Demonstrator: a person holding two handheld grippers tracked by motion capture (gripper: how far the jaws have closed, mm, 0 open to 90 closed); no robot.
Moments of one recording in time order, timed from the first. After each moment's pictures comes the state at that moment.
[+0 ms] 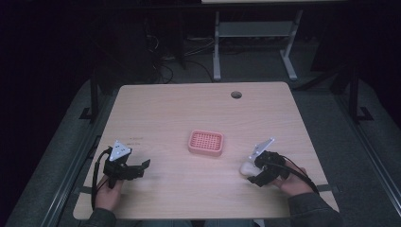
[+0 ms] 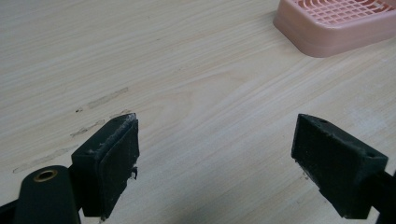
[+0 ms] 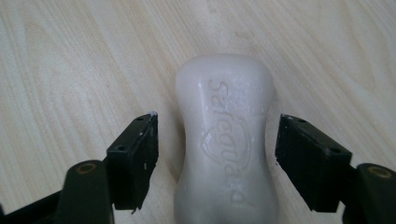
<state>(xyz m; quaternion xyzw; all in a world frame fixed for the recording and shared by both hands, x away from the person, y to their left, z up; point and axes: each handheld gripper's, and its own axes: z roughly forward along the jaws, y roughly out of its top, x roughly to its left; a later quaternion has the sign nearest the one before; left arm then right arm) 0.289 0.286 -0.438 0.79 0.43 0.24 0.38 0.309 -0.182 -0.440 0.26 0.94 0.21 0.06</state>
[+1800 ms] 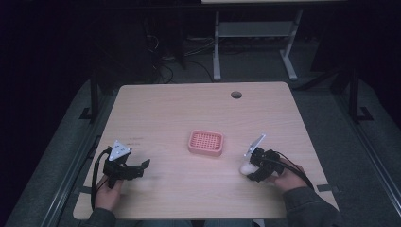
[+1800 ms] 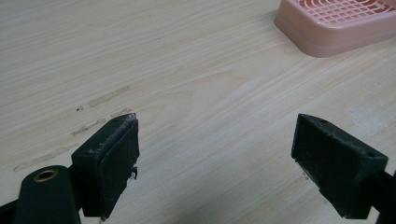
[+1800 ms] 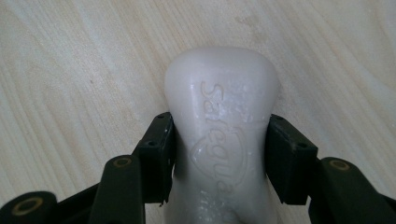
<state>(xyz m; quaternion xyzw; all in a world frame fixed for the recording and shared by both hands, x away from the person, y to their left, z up) 0.290 0.287 -0.438 0.78 0.43 0.23 0.38 0.324 -0.173 -0.445 0.26 0.95 0.16 0.04</state>
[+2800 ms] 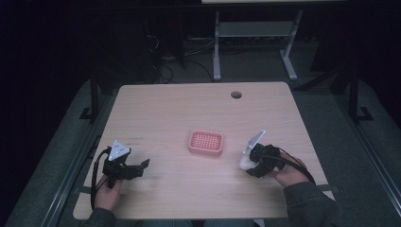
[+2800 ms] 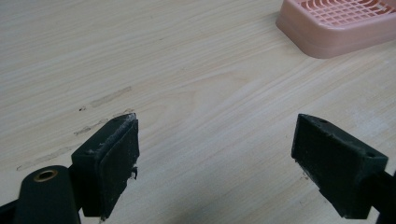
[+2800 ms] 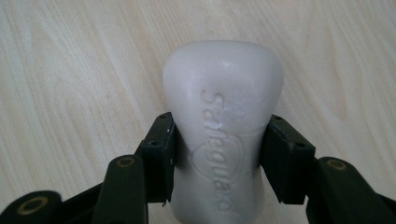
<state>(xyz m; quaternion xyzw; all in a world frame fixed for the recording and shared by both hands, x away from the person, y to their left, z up) 0.290 0.287 -0.438 0.78 0.44 0.24 0.38 0.323 -0.167 -0.417 0.22 0.96 0.17 0.07</state>
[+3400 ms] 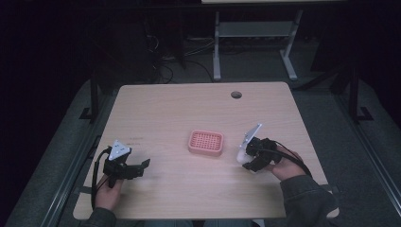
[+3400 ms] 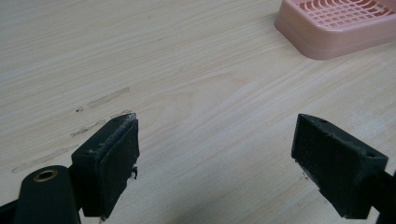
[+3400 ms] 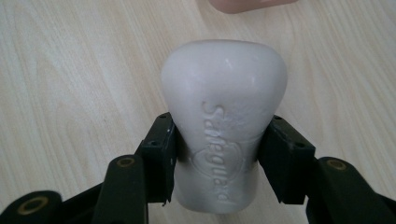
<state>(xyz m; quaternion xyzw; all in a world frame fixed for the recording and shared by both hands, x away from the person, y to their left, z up) 0.291 0.285 -0.438 0.78 0.44 0.23 0.38 0.336 -0.157 -0.404 0.21 0.96 0.18 0.07</state>
